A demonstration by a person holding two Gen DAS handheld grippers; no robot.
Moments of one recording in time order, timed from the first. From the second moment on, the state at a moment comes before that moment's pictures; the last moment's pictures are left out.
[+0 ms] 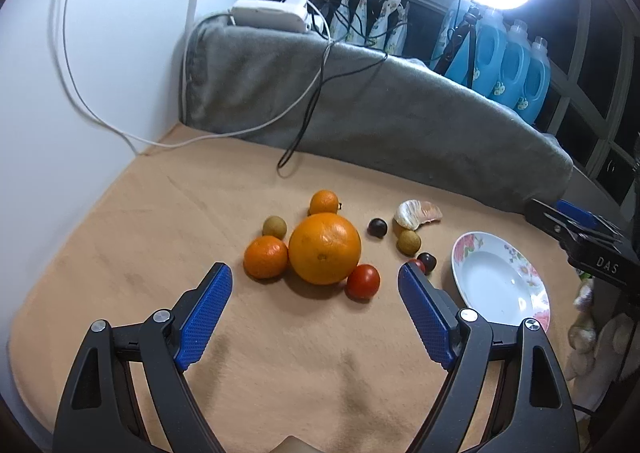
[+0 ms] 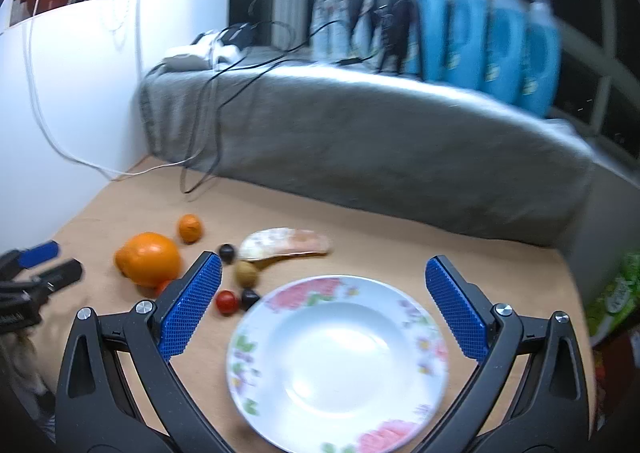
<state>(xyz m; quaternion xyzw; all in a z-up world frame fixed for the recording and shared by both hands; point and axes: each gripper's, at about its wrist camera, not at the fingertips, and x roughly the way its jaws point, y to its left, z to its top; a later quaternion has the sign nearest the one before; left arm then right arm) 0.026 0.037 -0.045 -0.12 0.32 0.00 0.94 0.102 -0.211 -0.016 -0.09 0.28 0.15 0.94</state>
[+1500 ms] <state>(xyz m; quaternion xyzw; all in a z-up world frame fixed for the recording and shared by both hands) 0.077 0.054 -0.092 -0.22 0.38 -0.07 0.89 0.229 -0.075 -0.119 0.09 0.57 0.38 0.72</state>
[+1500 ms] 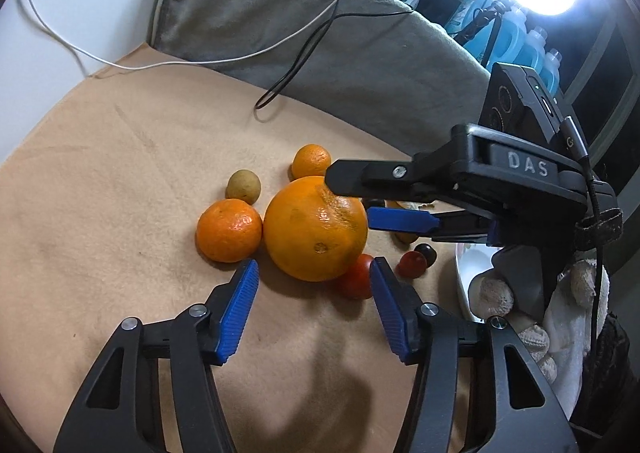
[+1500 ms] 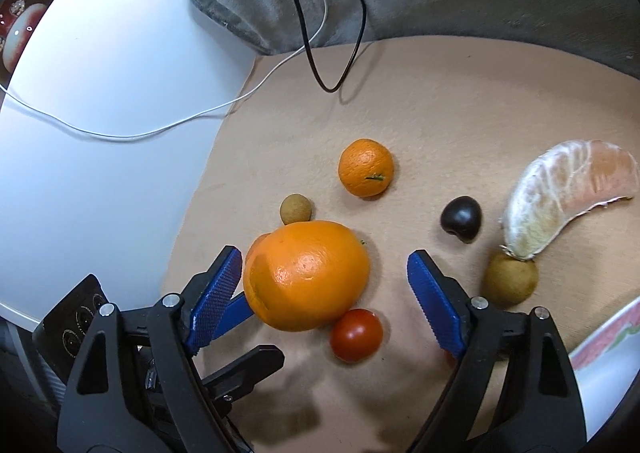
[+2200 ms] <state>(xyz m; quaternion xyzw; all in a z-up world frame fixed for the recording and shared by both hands) 0.083 0.054 -0.104 -0.22 0.40 -0.08 0.89 0.230 -0.062 -0.133 0.10 0.59 0.40 0.70</state>
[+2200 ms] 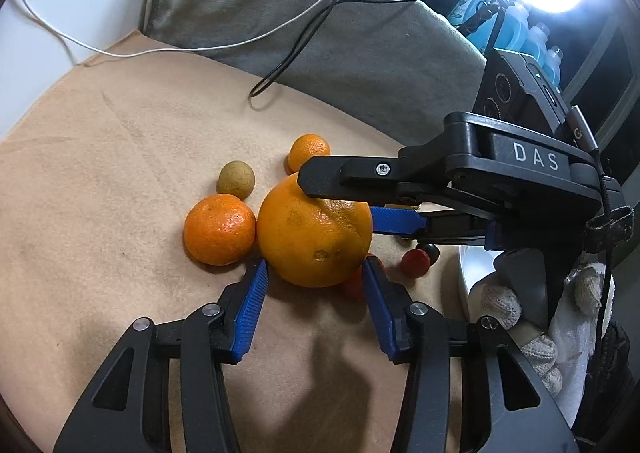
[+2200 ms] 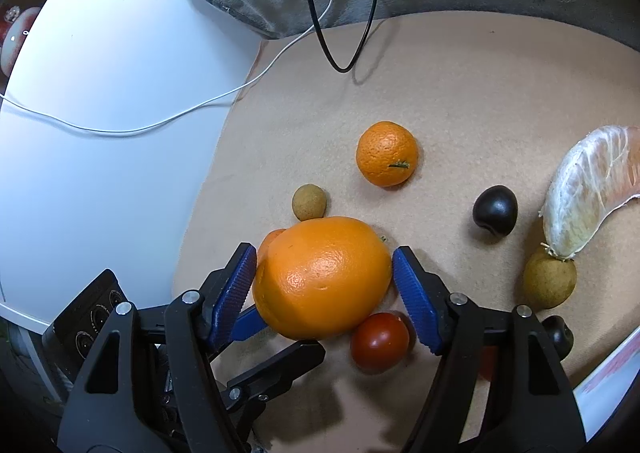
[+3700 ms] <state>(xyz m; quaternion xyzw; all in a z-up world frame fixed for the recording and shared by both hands) 0.071 -0.068 -0.063 -0.13 0.38 -0.18 0.90 0.166 -0.211 -0.071 0.14 0.54 0.34 0.76</state>
